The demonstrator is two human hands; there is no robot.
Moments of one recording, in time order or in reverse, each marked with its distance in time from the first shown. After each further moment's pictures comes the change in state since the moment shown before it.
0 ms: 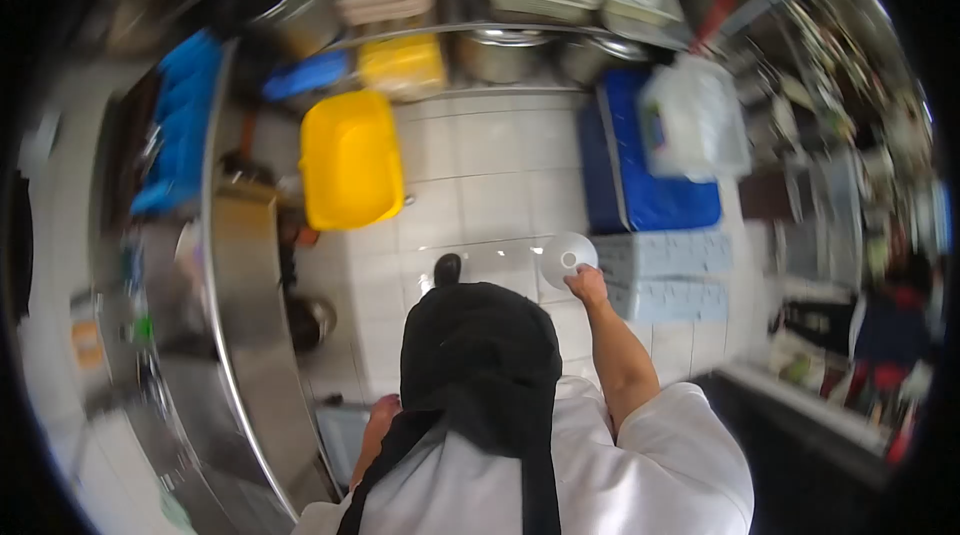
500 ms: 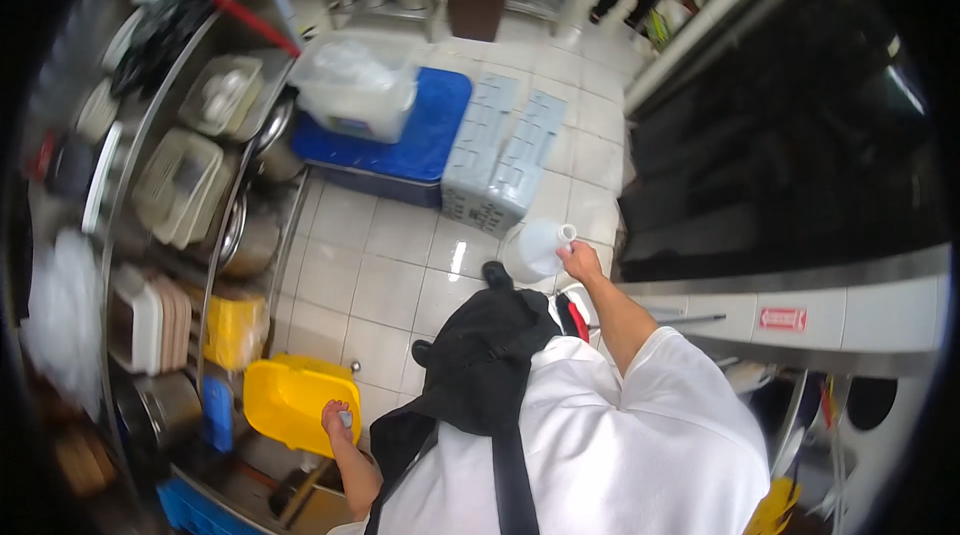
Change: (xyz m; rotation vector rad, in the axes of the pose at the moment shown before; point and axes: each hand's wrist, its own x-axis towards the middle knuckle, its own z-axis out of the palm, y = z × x) left_hand 0.347 0.289 0.173 0.386 -0.188 -0.126; right_hand -0.262 0.143 0.033 0.673 0.574 0.941
